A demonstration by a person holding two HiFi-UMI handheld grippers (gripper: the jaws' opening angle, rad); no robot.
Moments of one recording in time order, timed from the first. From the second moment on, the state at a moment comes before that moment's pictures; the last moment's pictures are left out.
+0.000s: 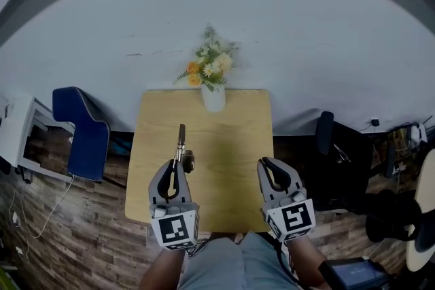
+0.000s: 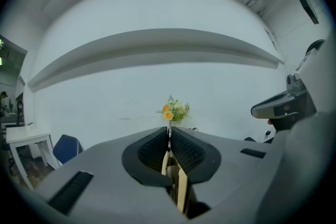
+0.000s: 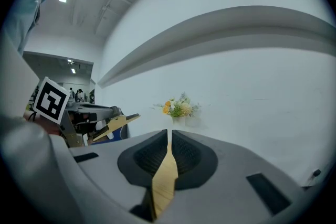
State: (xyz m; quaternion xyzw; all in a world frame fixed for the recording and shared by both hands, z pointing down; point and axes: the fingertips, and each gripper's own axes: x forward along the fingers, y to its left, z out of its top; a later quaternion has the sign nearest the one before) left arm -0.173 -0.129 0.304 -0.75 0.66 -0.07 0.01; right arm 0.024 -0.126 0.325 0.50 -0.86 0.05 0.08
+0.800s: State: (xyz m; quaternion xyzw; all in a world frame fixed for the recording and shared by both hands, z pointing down) left arm -0.186 -0.083 0.282 -0.69 0.71 -0.09 0.02; right arm 0.014 -0.111 0.317 0.44 -0.90 0.06 0.05
